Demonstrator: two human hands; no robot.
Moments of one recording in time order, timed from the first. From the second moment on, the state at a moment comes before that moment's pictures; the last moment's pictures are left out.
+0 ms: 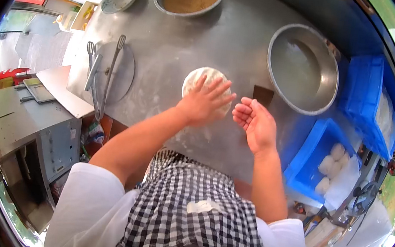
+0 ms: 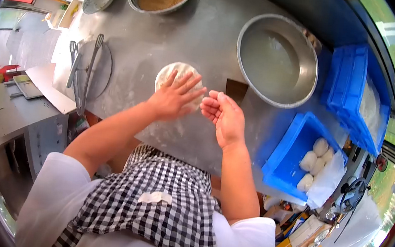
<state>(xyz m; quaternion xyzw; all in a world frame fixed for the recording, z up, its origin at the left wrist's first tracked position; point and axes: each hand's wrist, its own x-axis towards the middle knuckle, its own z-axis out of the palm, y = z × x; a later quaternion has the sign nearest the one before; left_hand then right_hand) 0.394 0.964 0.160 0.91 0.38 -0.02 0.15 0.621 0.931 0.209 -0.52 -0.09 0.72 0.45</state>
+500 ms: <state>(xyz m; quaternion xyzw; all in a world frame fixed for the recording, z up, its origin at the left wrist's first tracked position) 0.321 0.956 0.169 0.88 0.44 0.03 0.16 0.530 0.999 0.149 -0.59 -0.19 0.69 0.37</state>
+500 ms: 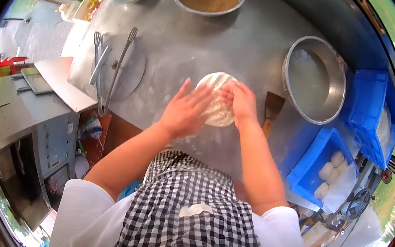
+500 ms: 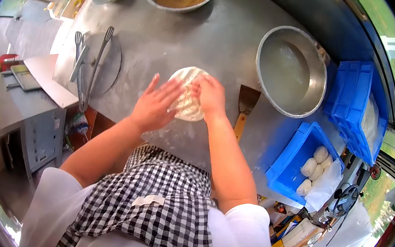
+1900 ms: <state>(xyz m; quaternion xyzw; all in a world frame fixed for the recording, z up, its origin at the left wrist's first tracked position) 0.317 0.929 0.168 0.87 0.47 0.02 0.14 0.538 0.941 0.206 -0.57 -0.33 0.59 0.47</state>
